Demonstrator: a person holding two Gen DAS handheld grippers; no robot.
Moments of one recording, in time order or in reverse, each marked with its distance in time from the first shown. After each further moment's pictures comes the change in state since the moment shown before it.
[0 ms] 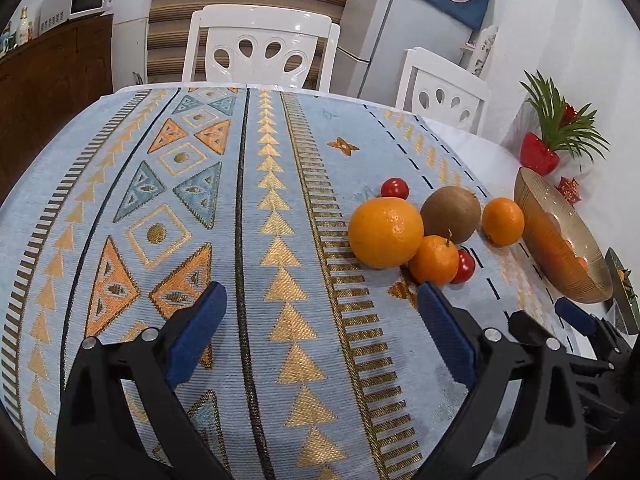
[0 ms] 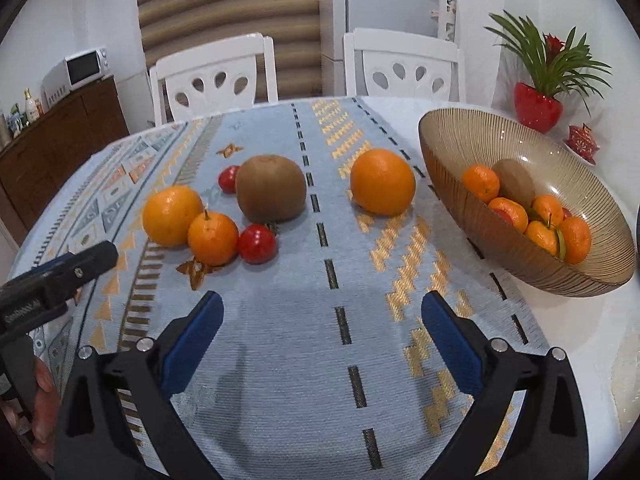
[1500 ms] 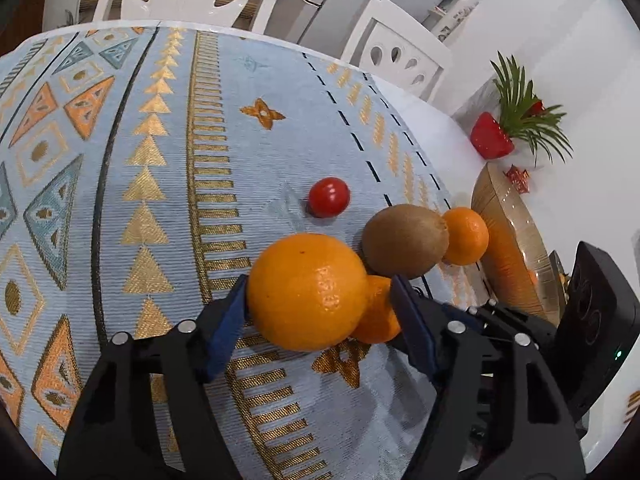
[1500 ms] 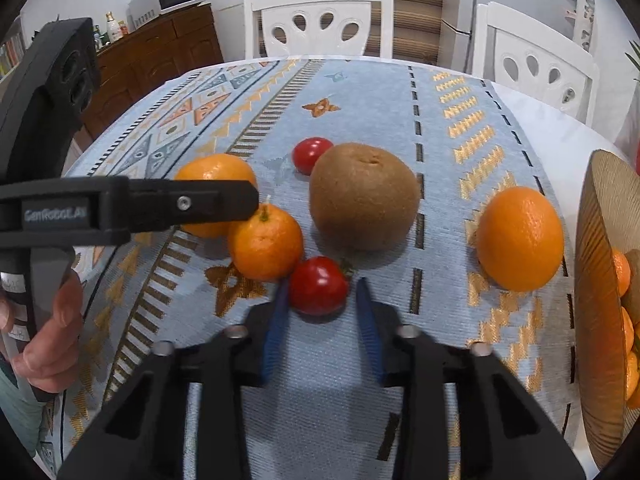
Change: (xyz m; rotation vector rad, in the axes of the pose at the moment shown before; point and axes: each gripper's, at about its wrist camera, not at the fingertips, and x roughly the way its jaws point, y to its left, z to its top) left arm 0.085 -0.017 0.054 -0.056 0.232 -0.307; right arm 0.074 0.026 0.042 -0.286 0.181 0.312
